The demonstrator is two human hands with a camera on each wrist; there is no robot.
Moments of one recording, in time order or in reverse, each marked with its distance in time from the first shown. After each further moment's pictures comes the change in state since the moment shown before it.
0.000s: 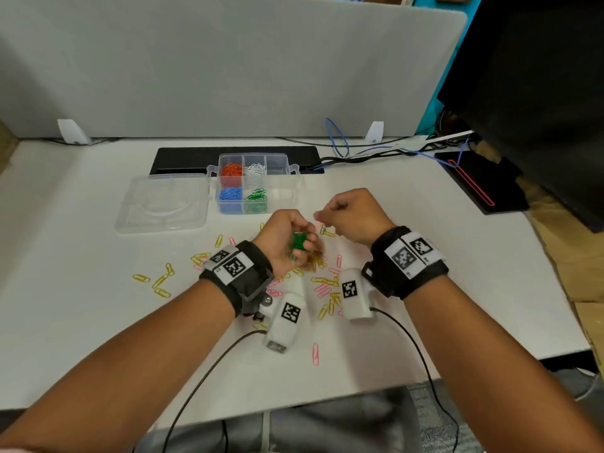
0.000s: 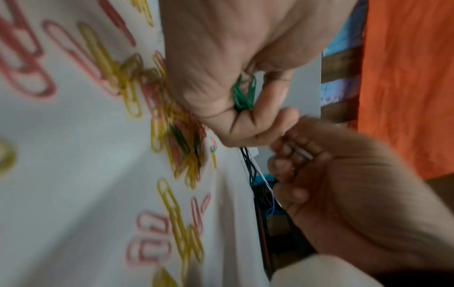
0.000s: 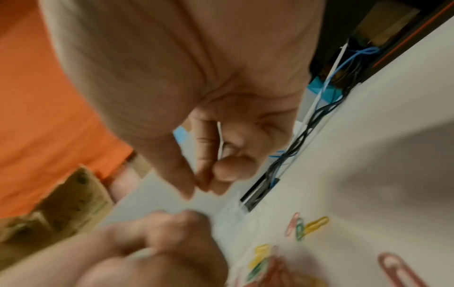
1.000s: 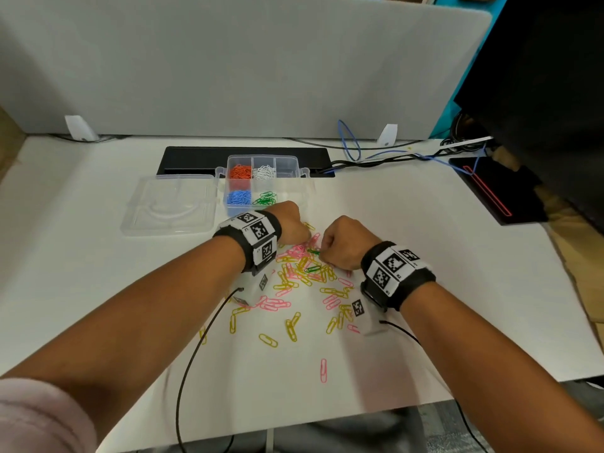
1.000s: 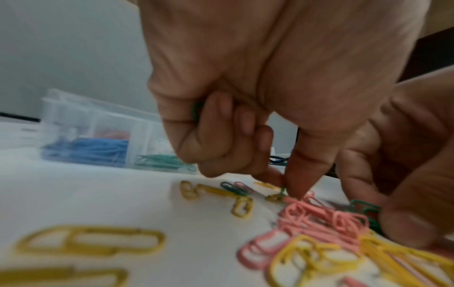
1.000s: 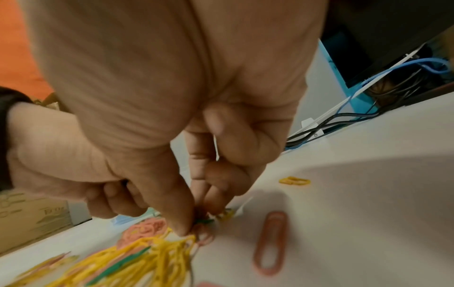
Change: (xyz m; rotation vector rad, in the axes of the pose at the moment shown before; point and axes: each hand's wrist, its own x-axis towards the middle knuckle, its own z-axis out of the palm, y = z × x) left_hand 0.048 0.051 -0.020 1.610 0.309 0.135; right_hand 0.016 0.015 0.029 -0.499 -0.256 0.039
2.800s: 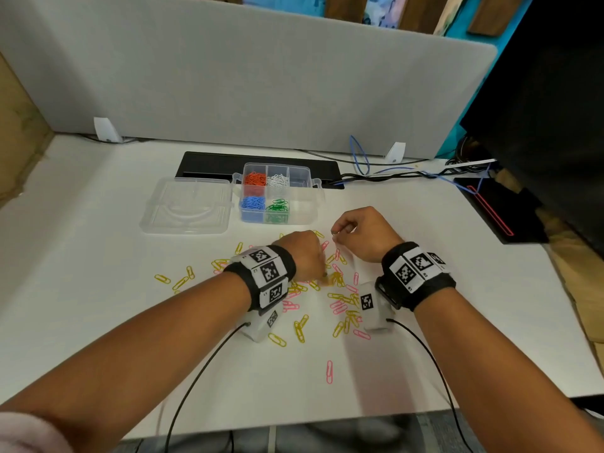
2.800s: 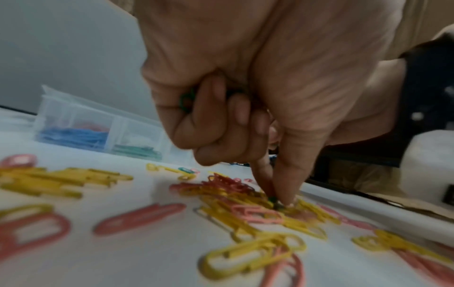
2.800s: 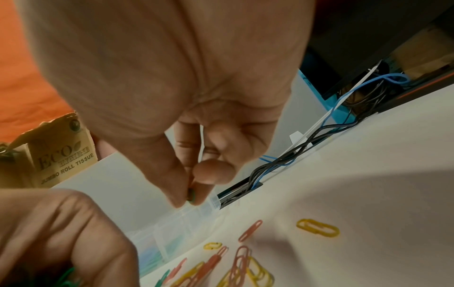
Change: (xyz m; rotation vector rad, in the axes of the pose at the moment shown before) left_hand -0.040 -0.003 0.031 -0.024 -0.024 0.128; right_hand 0.000 0.002 -0.021 0.247 0.204 -0.116
